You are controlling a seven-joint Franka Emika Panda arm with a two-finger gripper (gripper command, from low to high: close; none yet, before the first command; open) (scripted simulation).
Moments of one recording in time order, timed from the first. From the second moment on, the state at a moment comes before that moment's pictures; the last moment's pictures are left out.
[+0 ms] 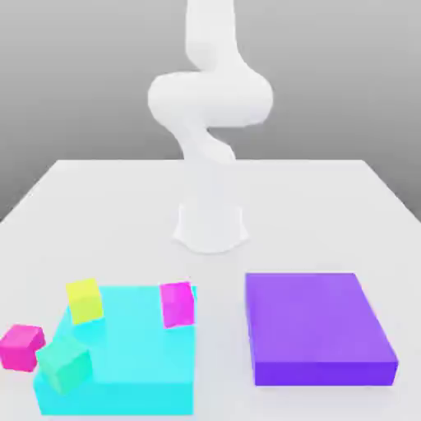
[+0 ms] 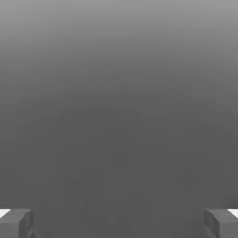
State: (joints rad) arm -0.08 -0.71 0.02 -2.31 -0.02 2.33 0.91
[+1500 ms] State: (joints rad) arm -0.61 0.24 -0.05 -2.46 0.01 2.70 1.83
